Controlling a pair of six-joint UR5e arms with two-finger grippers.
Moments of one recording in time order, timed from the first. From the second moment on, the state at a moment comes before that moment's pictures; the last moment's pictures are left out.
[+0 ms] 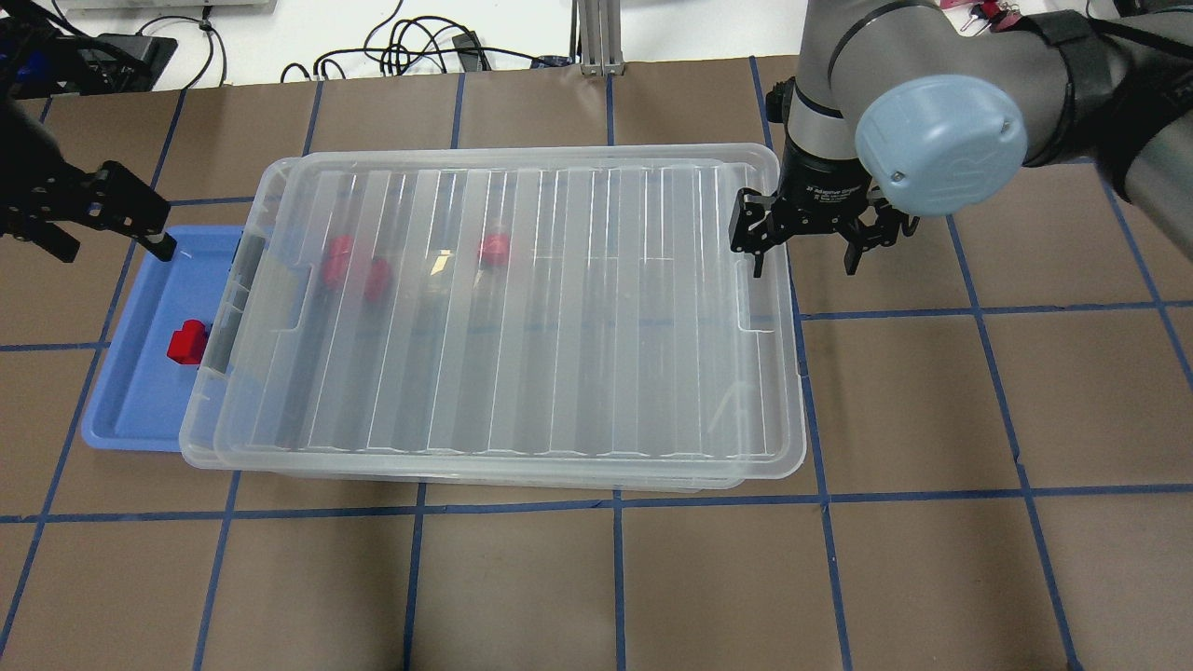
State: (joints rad) left arm -1.07 -1.53 -1.62 -1.57 1.57 0.51; right arm 1.67 -1.38 1.66 -1.69 -1.62 0.15
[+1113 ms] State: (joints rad) left arm -0.97 -1.78 -1.73 -1.23 1.58 0.74; right arm 1.56 -1.38 1.68 -1.72 -1.69 0.08
